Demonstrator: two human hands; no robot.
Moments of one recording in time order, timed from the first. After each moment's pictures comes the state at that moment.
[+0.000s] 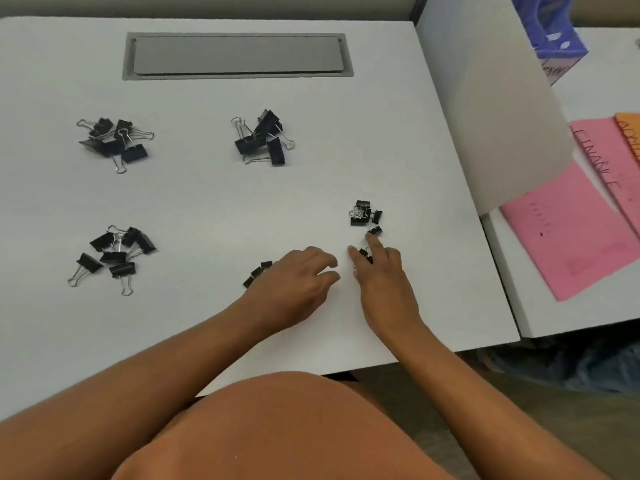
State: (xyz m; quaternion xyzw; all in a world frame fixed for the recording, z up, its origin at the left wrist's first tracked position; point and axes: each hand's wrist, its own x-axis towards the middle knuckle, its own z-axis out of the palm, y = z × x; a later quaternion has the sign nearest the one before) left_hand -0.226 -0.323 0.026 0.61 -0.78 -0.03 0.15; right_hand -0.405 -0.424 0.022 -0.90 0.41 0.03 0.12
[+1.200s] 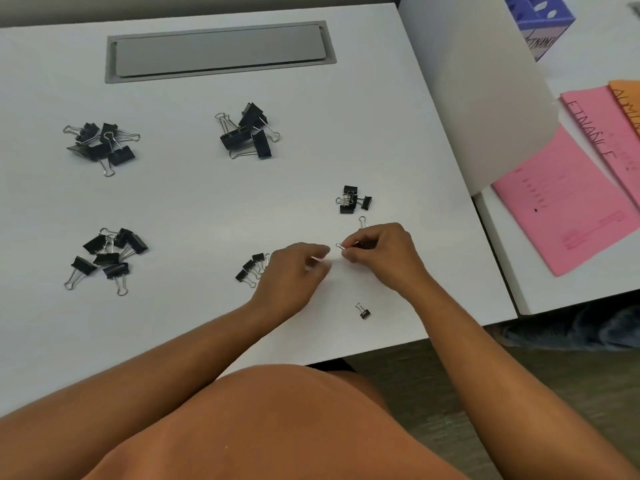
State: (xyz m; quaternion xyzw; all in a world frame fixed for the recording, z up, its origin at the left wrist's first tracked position) left_hand -0.255 -0.331 0.035 0.76 -0.40 -0.39 0.31; right_hand -0.408 -0.459 0.058 -0.71 0.50 -0.08 0.49
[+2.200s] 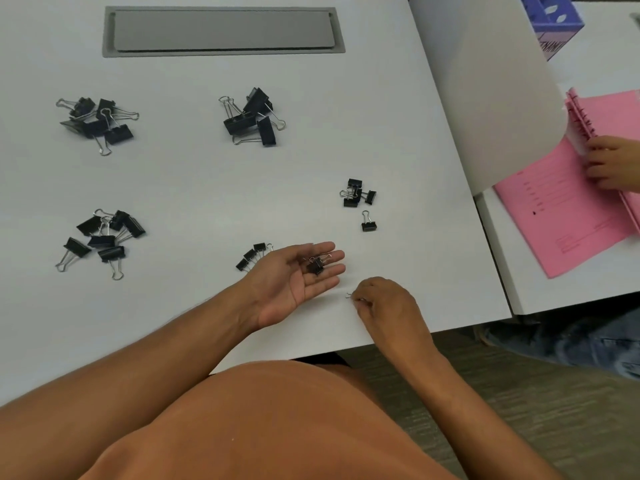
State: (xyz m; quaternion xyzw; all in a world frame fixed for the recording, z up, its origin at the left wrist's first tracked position) left_hand -0.247 -0.318 0.057 0.44 0.10 -0.73 0.52; right_hand -0.455 -0.378 0.033 -0.88 0.41 -0.01 0.25
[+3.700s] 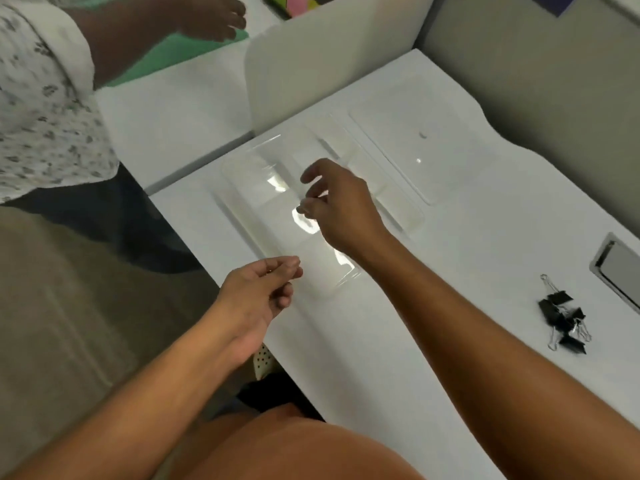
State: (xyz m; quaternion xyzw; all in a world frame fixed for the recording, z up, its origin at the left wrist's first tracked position) left_hand 0.158 0.190 0.111 0.48 0.33 -0.23 0.78; right_hand 0.258 0.048 0.138 -0.90 -0.01 0.09 0.43
